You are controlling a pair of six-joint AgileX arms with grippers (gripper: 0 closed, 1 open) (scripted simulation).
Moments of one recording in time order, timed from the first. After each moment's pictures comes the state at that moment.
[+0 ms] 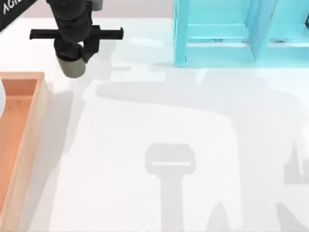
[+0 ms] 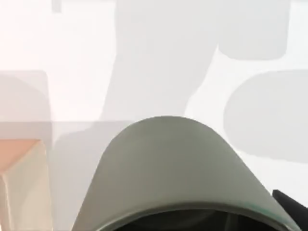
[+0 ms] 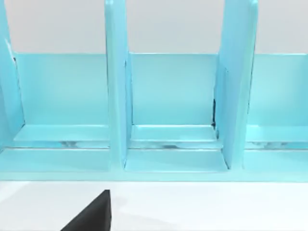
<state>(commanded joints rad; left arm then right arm) -0.28 2.36 2.20 -1.23 -0.04 -0.24 0.00 0.00 0.00 0.00 0.00 0.00</state>
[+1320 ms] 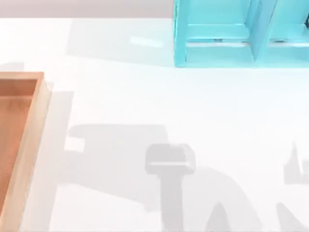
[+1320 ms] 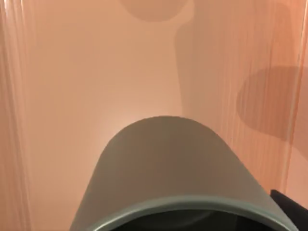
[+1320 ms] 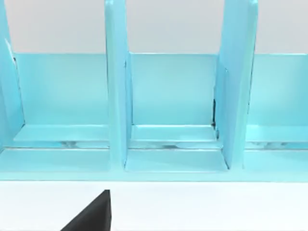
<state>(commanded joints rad) 0.19 1.74 1.57 -1.35 0.05 0.21 0.00 0.00 0.00 0.00 0.00 0.00</state>
